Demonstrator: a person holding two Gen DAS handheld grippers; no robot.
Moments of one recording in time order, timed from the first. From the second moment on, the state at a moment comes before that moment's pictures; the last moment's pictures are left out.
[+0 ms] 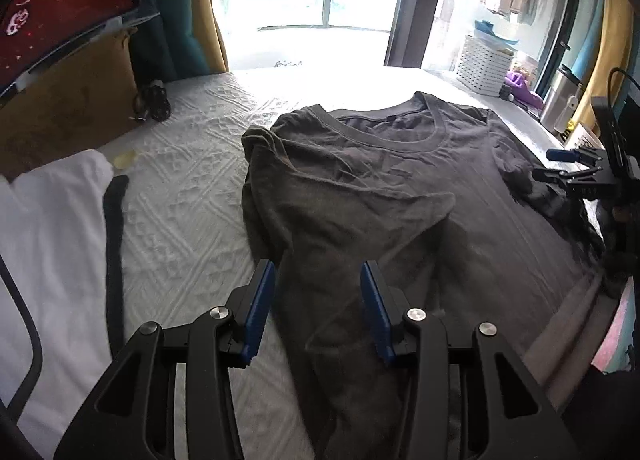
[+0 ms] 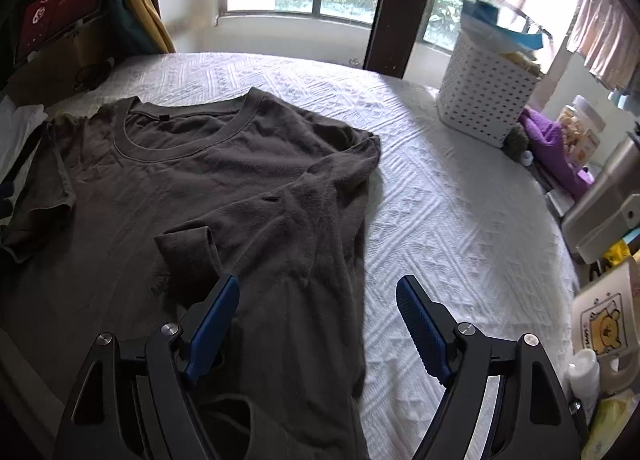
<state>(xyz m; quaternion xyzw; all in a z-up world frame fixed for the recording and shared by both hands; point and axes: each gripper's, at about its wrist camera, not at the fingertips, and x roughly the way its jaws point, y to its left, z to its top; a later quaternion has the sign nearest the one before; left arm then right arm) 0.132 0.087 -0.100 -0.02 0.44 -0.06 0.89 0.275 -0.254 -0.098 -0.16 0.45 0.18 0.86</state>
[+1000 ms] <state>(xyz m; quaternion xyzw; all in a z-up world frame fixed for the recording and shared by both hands) 0.100 0.071 -0.085 -0.01 0.42 -0.08 0.90 0.238 -0.266 -0.075 -0.16 0.43 0.17 0.87</state>
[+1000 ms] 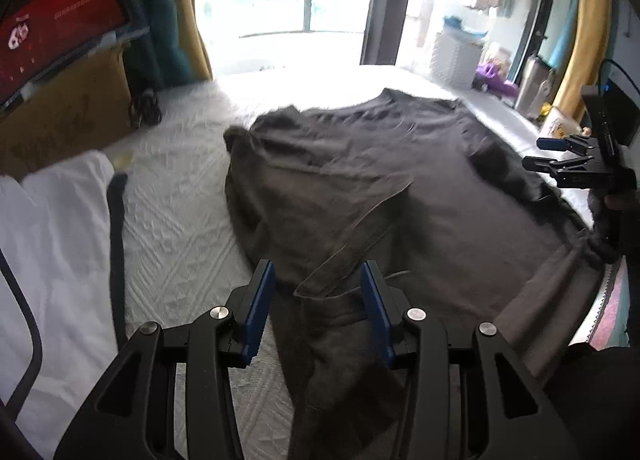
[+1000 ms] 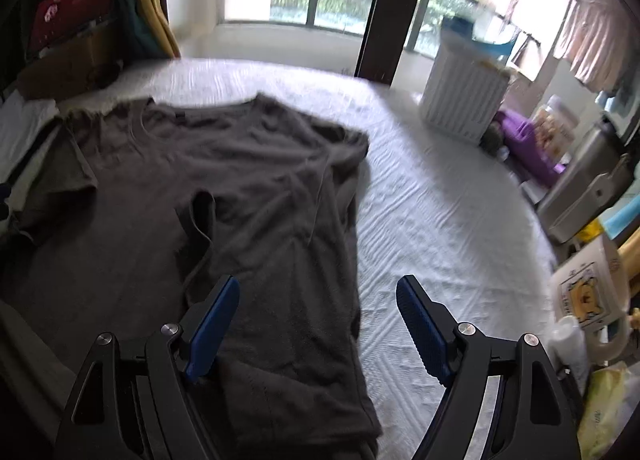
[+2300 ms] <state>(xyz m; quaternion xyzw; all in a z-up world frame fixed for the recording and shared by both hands) -0.027 0.080 -0.087 -0.05 0.42 -0.10 0.90 0.075 -0.320 -0.074 -0.10 0.42 0.15 0.89</state>
